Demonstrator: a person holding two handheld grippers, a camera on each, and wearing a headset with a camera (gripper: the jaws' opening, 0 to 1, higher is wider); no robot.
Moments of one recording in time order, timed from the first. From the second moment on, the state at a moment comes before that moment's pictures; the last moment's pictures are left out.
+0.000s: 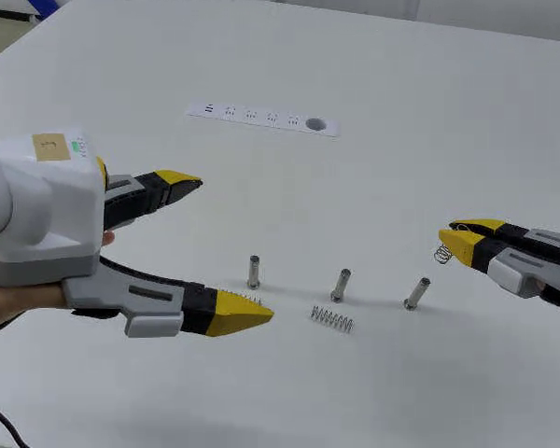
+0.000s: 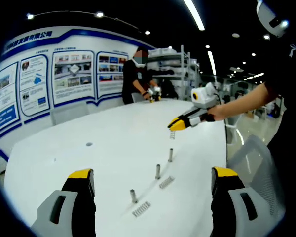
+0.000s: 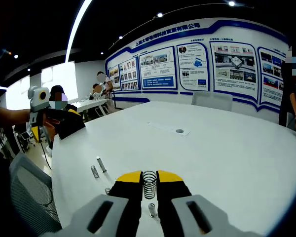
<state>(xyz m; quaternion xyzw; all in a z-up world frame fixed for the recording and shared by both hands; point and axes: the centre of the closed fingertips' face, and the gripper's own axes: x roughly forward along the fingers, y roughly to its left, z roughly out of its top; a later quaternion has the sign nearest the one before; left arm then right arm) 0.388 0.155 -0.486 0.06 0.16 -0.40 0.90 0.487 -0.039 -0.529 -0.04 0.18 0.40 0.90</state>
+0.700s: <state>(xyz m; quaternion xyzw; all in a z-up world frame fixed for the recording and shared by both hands) 0.402 0.179 -0.498 0.05 0.14 -0.33 0.93 0.491 -0.042 -0.561 -0.02 0.21 0.39 0.90</state>
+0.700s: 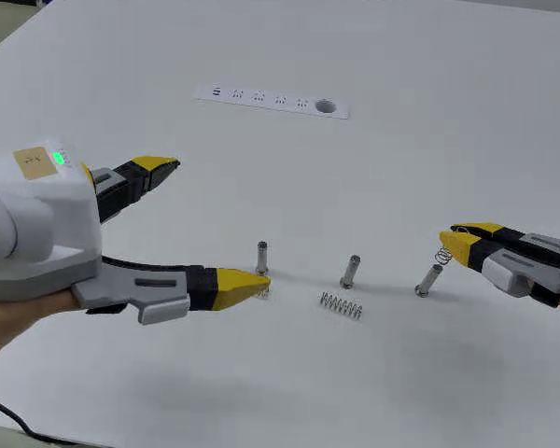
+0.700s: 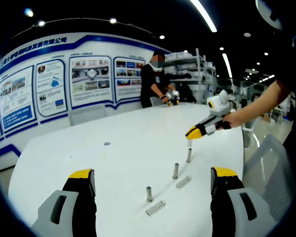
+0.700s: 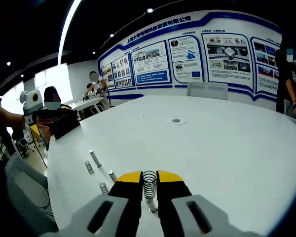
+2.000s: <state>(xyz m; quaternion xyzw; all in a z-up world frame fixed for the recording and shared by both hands) 0.389 0.176 -0.508 0.02 0.16 -0.32 0.93 0.487 -0.038 -0.589 -0.03 0.21 0.38 0.90</state>
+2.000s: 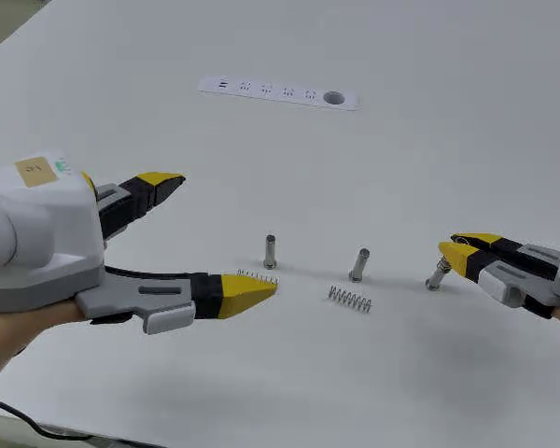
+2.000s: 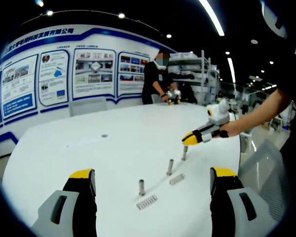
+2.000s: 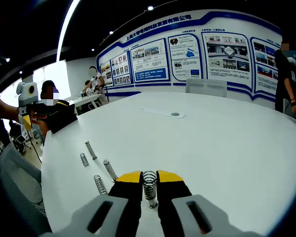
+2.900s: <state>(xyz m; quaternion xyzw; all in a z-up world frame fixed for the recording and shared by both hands) 0.385 0.173 -0.518 0.00 0.18 -0.31 0.93 0.476 -0.031 -0.629 -0.05 0.25 0.38 0.89</state>
